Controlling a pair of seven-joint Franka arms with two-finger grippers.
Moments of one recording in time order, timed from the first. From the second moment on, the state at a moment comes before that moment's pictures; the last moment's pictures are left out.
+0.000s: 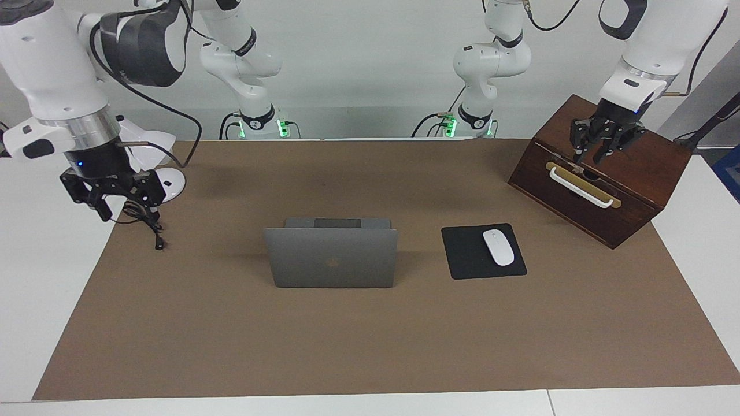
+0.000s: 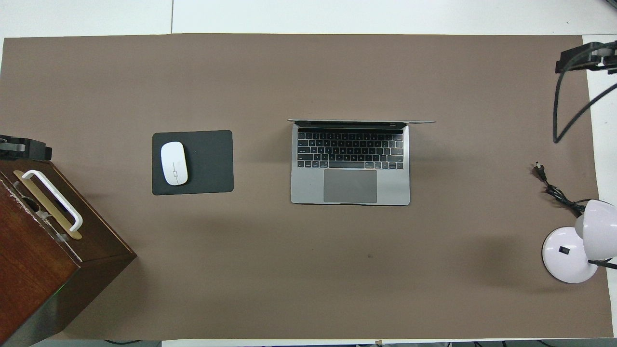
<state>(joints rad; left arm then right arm) 0.03 -0.10 -0.03 -1.71 -0.01 1.70 0.15 -0.04 0.27 -0.02 -1.33 -0.02 1.87 -0.01</state>
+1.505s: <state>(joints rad) -0.20 -0.25 -0.04 -2.15 -0.12 2.30 0.13 0.17 0.60 -0.06 -1.07 -0.02 2.30 0.22</state>
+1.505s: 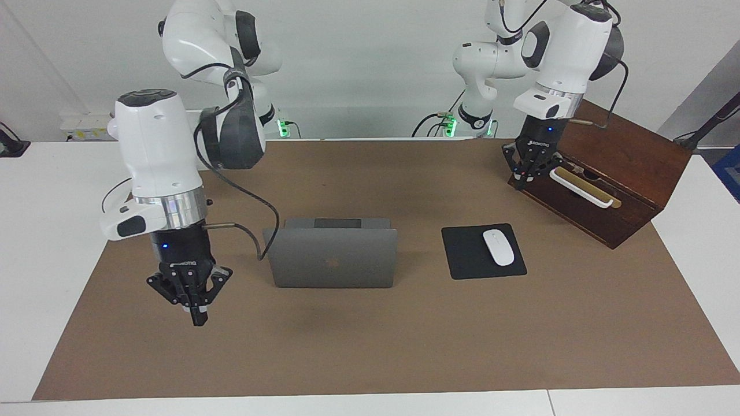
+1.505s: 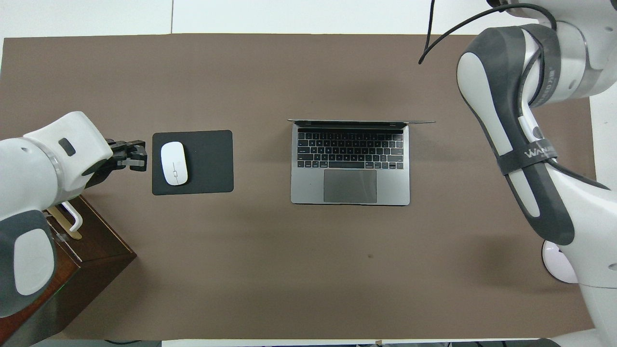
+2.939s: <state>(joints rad) -0.62 -0.01 -0.04 -2.61 -0.14 3.34 -0.02 0.36 0.61 -0.10 -1.06 -0.01 2.00 0.27</state>
